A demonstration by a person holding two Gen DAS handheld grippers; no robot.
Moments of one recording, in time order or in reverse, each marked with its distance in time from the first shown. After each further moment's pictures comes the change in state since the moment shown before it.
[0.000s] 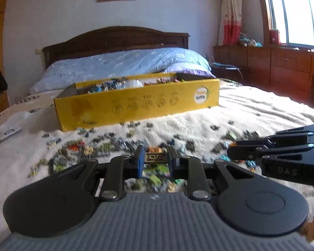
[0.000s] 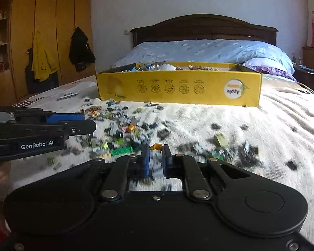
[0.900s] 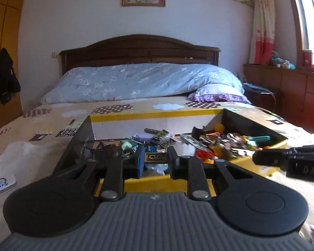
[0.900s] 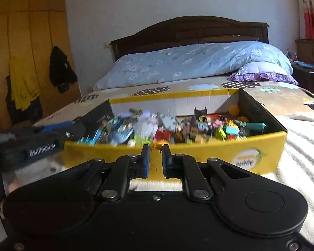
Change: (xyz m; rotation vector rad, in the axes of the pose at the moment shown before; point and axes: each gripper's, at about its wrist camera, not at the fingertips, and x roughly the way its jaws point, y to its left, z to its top) left arm 0.170 0.088 0.132 -0.082 -0.041 0.122; right arm 0.162 -0.055 0.172 0.134 -0.026 -0.048
